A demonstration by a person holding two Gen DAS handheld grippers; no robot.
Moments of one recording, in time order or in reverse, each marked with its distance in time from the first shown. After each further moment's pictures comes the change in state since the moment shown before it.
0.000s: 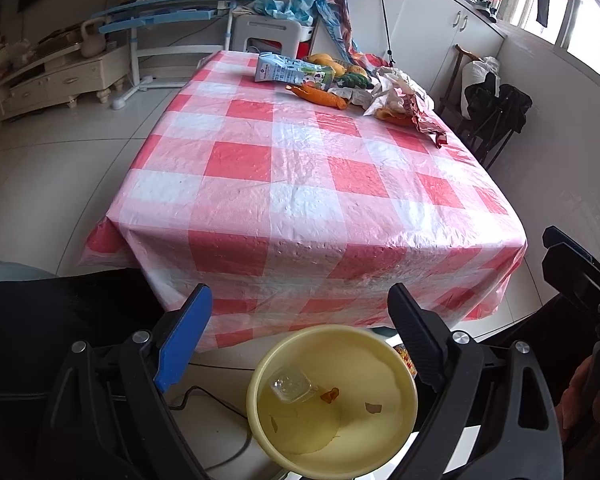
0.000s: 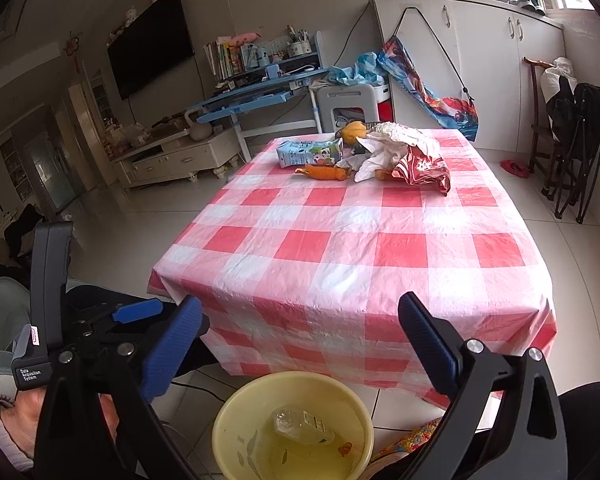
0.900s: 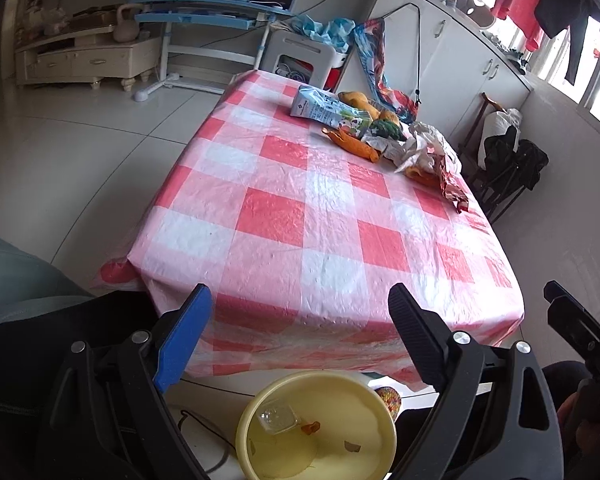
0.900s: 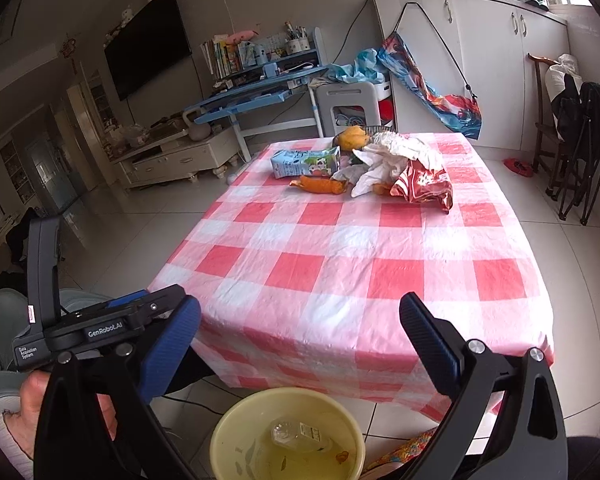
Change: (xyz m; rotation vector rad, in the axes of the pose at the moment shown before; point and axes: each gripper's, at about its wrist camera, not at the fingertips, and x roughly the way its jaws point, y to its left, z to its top) left arm 0.001 0.029 0.041 -0.161 -0.075 0.002; right arm 0.013 -0.018 0.039 0.018 0.017 0.010
